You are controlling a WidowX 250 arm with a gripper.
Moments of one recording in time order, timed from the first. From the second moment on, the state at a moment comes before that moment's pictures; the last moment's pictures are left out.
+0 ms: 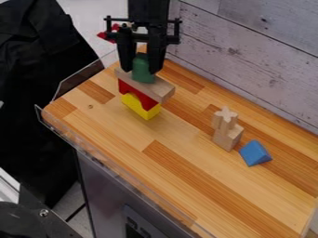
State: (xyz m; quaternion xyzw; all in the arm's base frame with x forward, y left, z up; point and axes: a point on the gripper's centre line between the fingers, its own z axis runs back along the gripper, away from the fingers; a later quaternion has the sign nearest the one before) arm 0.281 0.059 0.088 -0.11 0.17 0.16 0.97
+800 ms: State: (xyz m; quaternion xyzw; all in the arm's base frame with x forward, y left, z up) arm 0.283 0.064 0.097 -0.08 0.13 0.22 0.96
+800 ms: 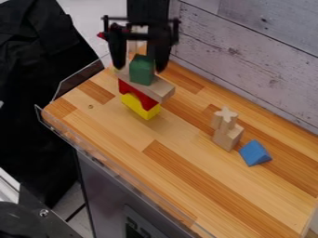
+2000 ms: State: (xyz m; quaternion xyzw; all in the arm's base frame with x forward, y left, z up) arm 0.327 -0.067 0.126 -0.05 0.10 0.04 0.99
